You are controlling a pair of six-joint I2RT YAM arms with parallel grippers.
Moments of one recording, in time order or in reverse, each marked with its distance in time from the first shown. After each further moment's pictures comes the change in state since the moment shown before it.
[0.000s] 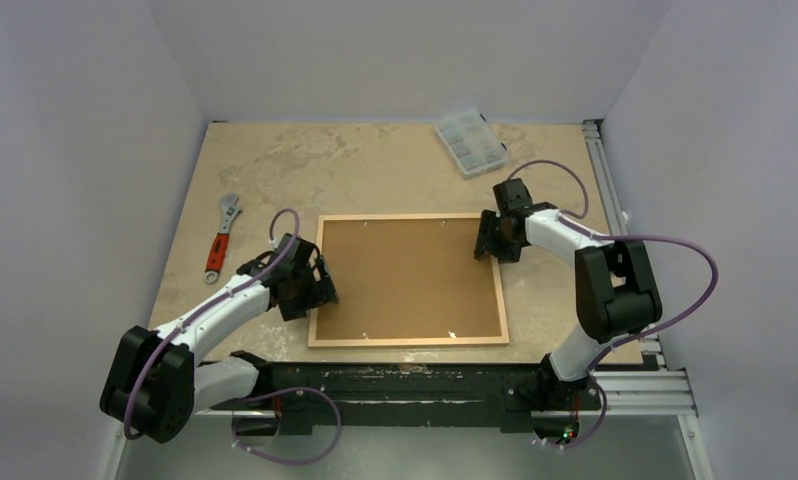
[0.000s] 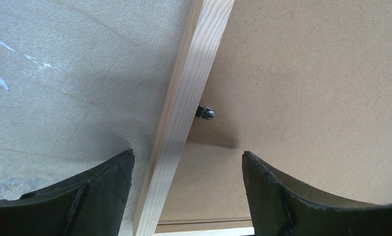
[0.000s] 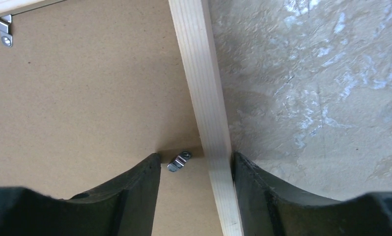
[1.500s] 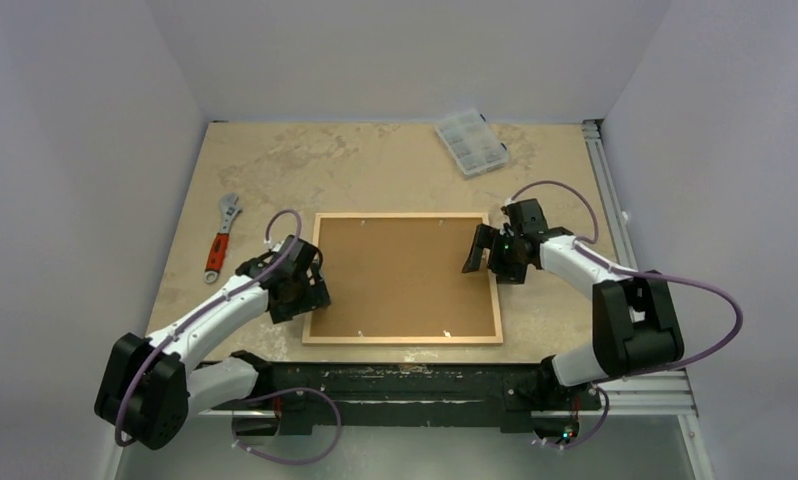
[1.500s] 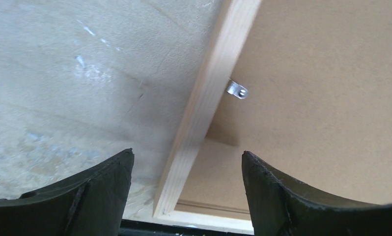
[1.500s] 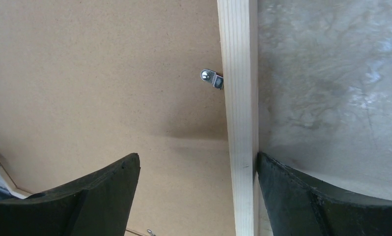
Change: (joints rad) left arm -0.034 -0.016 0.035 -0.137 -0.133 0.000; right arm -0.039 -0.206 -0.220 0.073 -0.278 0.019
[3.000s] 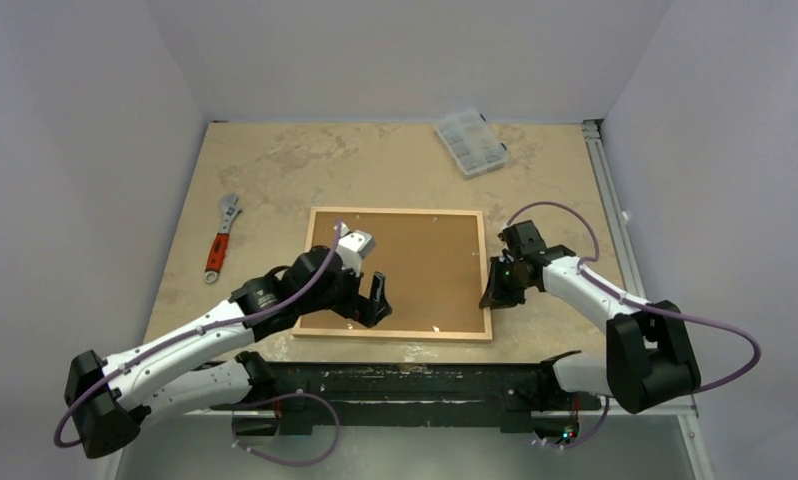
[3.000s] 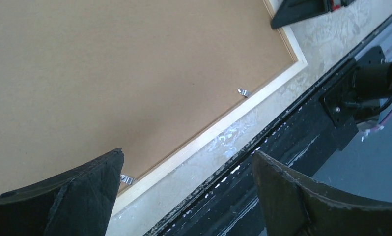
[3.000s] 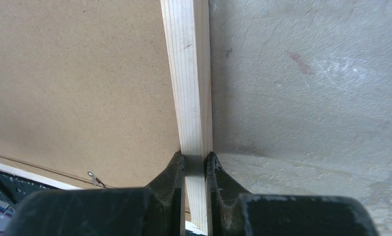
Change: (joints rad) left arm -0.414 -0.283 0.055 0.283 0.191 0.318; right arm 0.090 -0.170 -0.130 -0.158 0.051 -0.010
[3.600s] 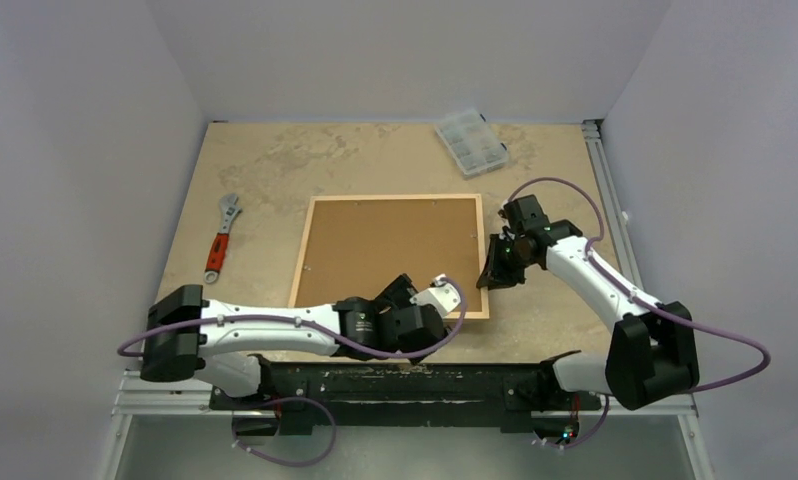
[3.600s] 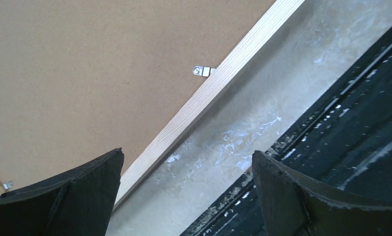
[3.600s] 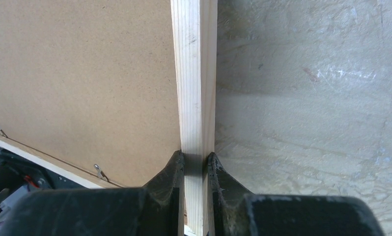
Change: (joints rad) left arm -0.535 0.540 0.345 -0.110 -0.538 0.158; right arm -0.002 0.031 0.233 -0.180 -0.014 0.008
